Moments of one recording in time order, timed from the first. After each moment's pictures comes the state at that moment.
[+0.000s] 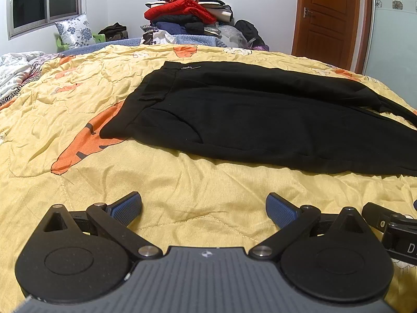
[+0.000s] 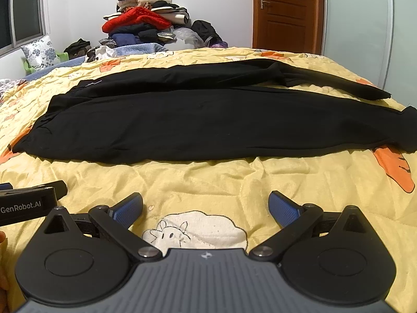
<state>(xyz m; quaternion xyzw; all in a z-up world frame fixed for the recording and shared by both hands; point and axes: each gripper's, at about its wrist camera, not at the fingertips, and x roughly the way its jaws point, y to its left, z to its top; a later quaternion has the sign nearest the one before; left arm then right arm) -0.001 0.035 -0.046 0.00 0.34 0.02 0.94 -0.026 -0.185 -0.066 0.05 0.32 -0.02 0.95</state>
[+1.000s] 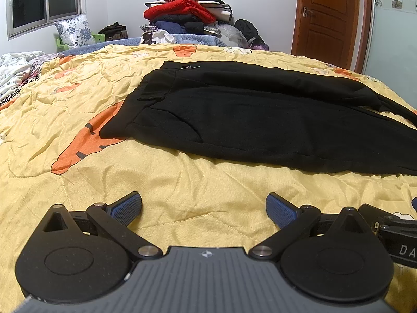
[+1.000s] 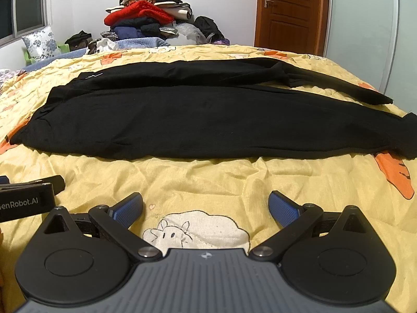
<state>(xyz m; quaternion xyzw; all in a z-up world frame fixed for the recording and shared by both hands) -0.002 0.033 -0.048 0.00 0.34 0.02 0.94 -0.025 -0.179 -0.065 0.03 0.33 -0.02 0.94</state>
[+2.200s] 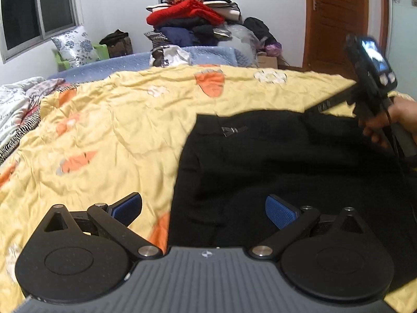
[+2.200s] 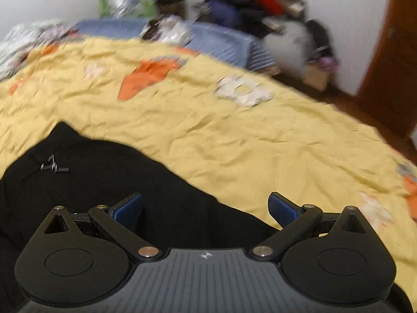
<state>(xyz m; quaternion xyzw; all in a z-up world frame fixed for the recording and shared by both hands) 0.156 0.109 0.030 0.04 0.34 0.04 0.94 0.392 -0.125 -0.016 -0.11 0.38 0.21 0.90</state>
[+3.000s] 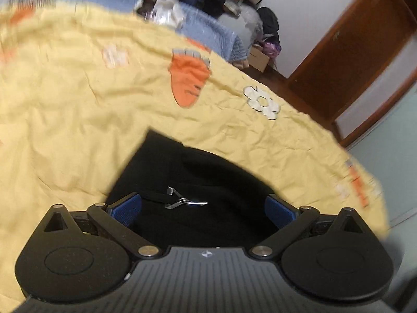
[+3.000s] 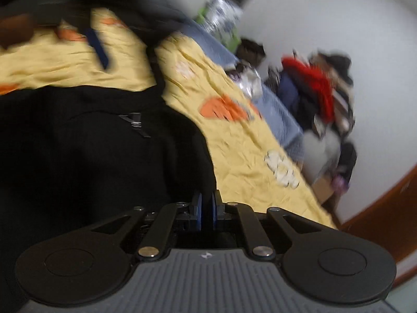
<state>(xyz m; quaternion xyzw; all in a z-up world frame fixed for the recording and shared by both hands) 0.334 0.132 0.033 -0.23 0.43 -0.03 0.87 0.259 -0.082 -0.013 -0.38 0.17 0.29 0.86</state>
